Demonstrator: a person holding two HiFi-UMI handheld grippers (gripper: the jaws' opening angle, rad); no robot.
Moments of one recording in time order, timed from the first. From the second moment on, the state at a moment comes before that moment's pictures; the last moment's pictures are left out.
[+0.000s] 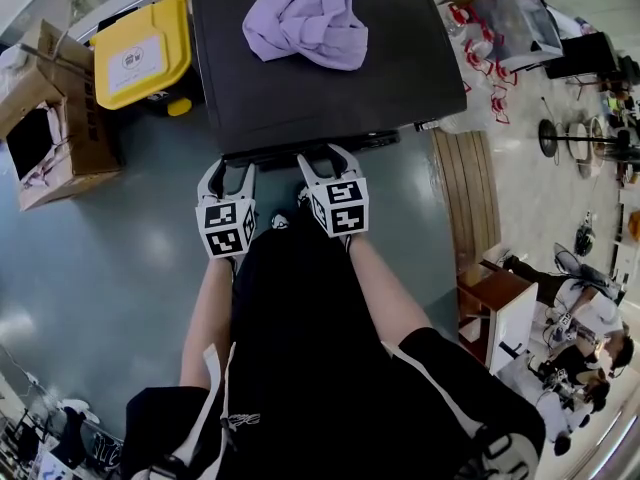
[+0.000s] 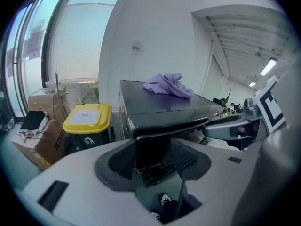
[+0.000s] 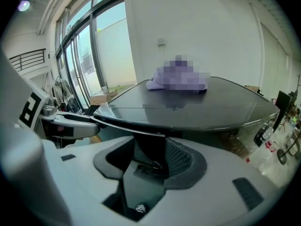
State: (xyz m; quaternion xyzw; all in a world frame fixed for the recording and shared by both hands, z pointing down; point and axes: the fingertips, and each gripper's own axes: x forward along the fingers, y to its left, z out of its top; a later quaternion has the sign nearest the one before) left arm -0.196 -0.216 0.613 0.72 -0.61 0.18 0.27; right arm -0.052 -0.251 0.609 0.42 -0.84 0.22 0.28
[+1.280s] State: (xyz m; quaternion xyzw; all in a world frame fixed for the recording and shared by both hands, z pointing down) left arm -0.195 -0.204 0.611 0.73 -0.60 0.19 0.27; right arm -0.050 -0.238 0.606 0.43 -0.83 0.21 0.28
